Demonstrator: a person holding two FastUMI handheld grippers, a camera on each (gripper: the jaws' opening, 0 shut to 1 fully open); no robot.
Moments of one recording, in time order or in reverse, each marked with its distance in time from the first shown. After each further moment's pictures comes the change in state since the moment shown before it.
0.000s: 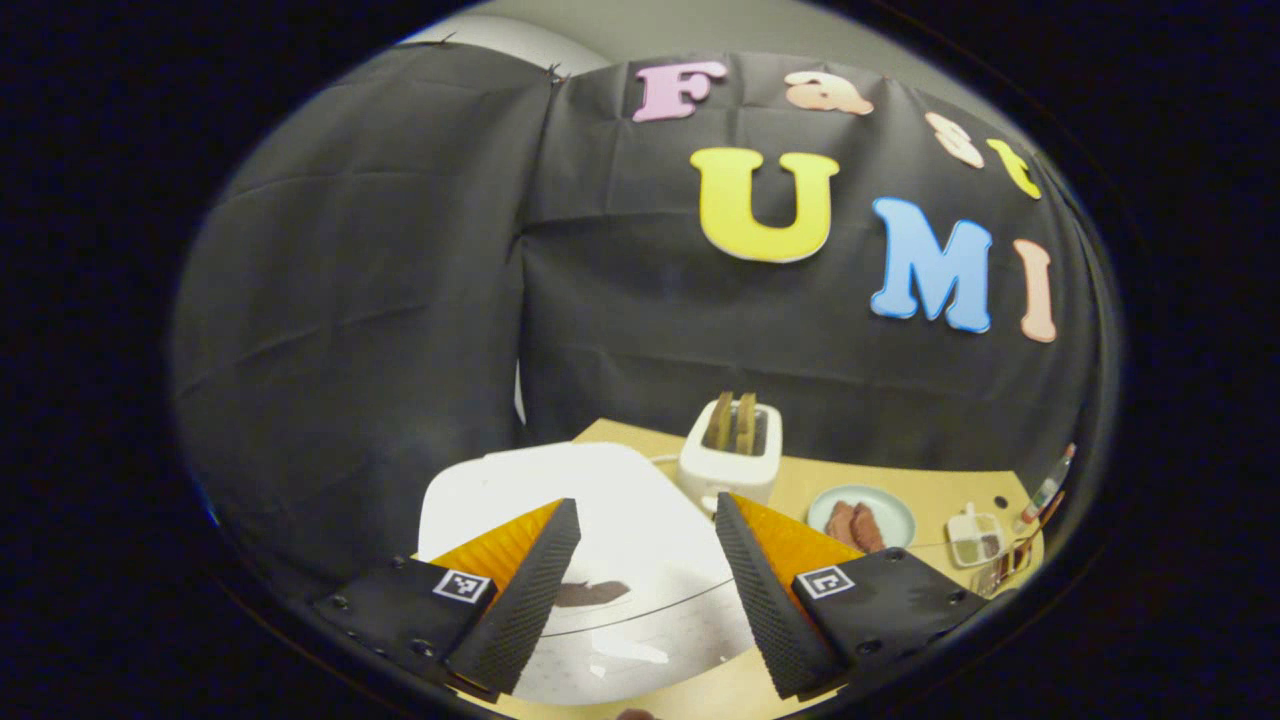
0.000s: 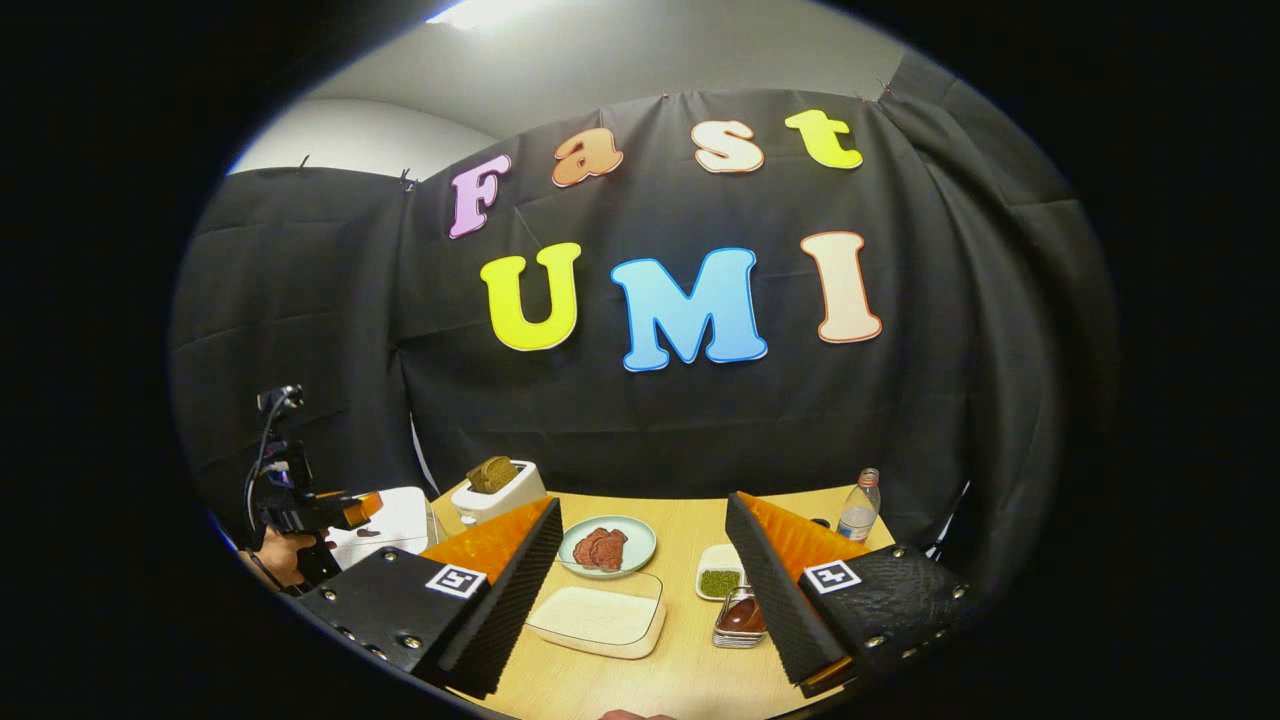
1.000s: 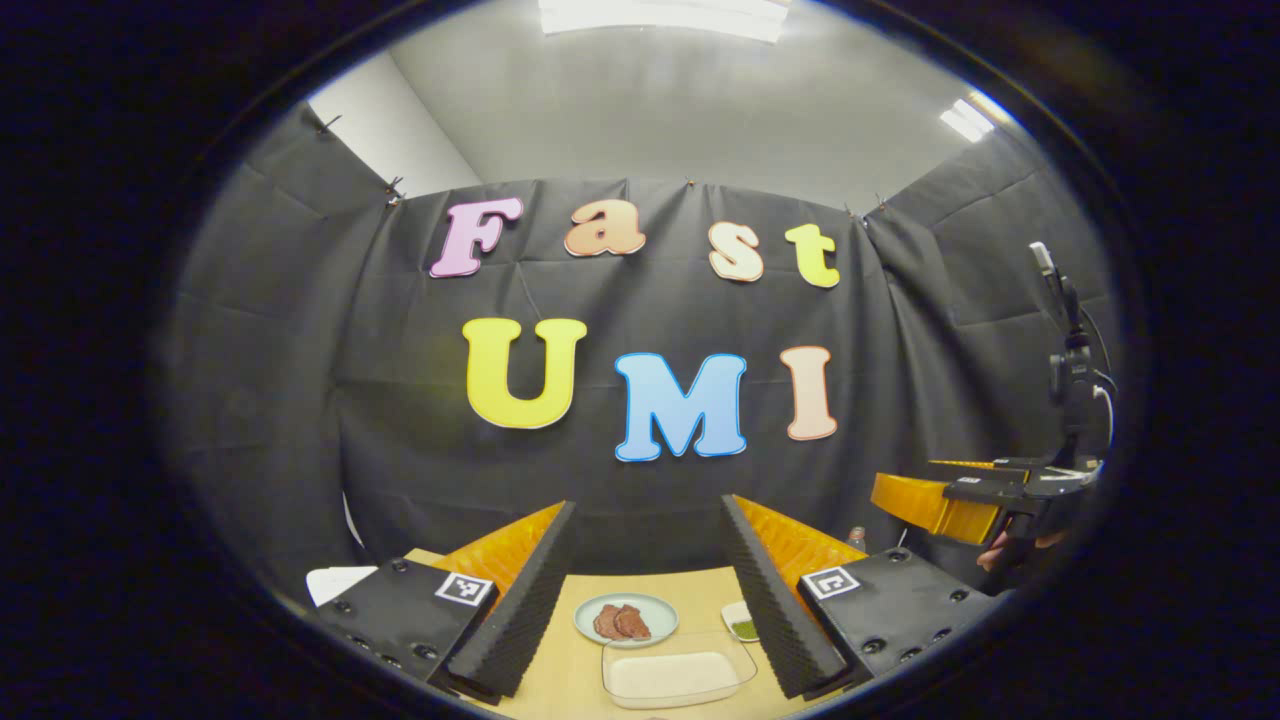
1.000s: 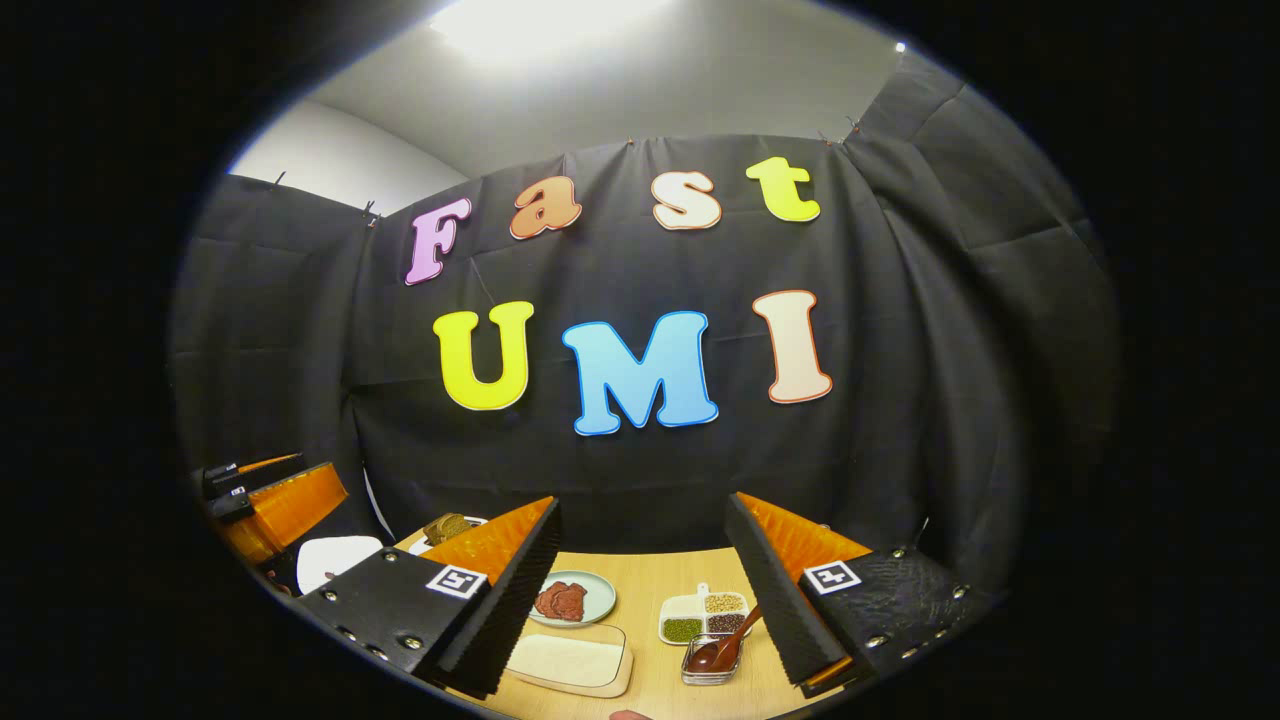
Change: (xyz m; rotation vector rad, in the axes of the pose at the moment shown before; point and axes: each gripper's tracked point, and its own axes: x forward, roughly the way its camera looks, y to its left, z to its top) left arm -0.161 -0.228 0.122 0.080 -0.309 -0.454; right arm 0.004 -0.028 0.057 -0.003 -0.149 -0.151
